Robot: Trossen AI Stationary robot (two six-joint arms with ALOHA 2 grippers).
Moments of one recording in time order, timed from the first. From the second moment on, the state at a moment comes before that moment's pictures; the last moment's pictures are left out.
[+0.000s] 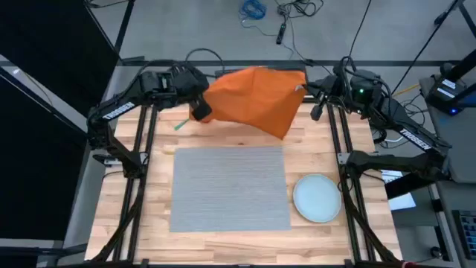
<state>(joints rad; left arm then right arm) 0.29 1.57 1.98 -1.41 -0.53 -0.05 -0.57 0.89 1.15 -0.51 0.01 -0.29</state>
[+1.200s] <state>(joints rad) 0.01 1.40 1.56 -1.48 -0.51 -0.15 -0.08 0.88 1.04 -0.74 0.00 -0.05</state>
